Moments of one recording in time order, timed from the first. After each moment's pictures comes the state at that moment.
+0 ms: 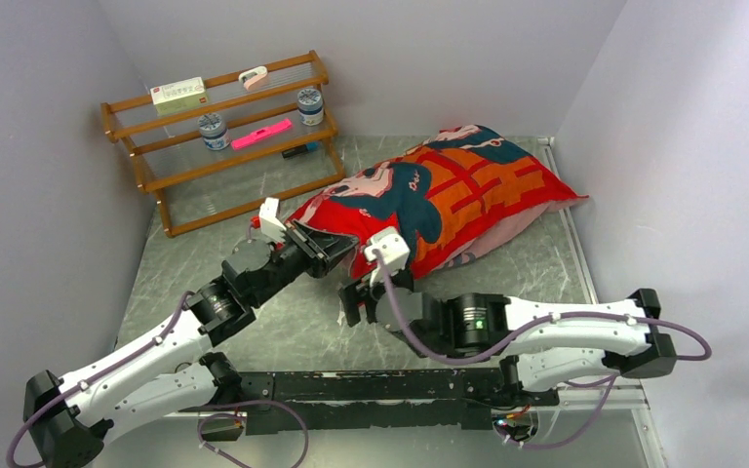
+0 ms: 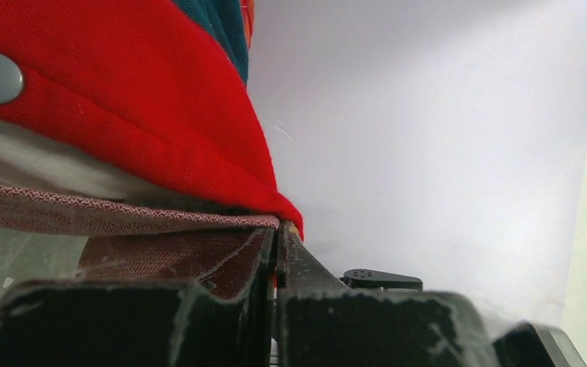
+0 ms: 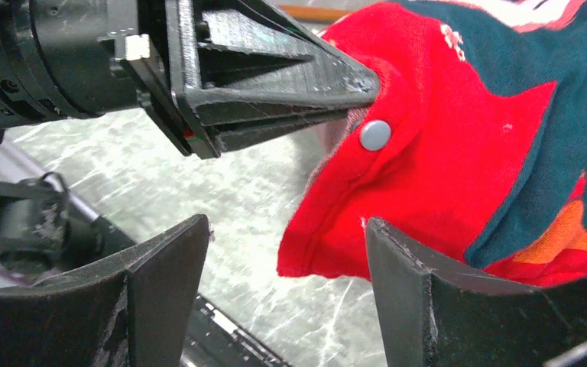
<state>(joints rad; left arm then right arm) -0.84 0.82 0.66 0.13 -0.06 -1.47 1.50 1.14 1.14 -0.43 0.79 0.48</state>
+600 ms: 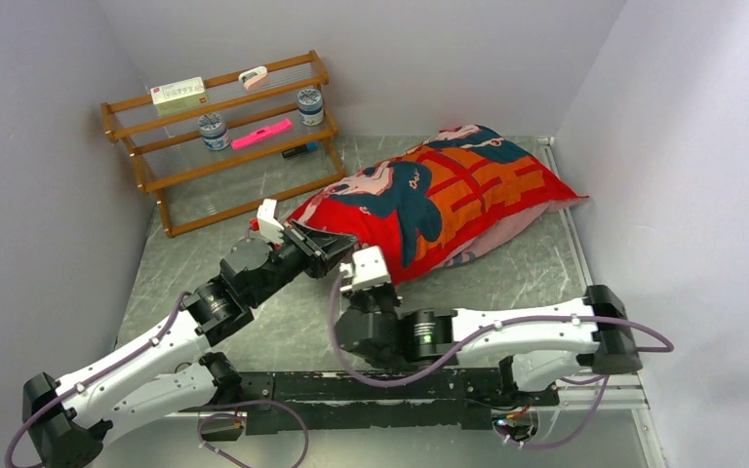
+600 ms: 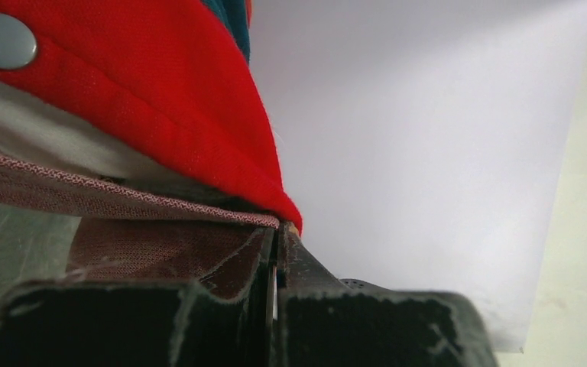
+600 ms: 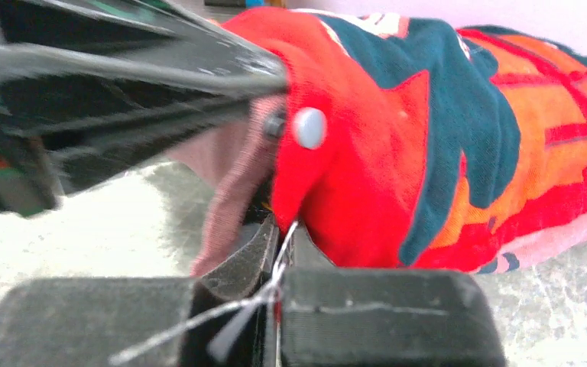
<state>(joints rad) -0.84 0.82 0.68 0.08 -0.06 -1.55 1.55 1.40 1.14 -0.33 1.31 0.42</state>
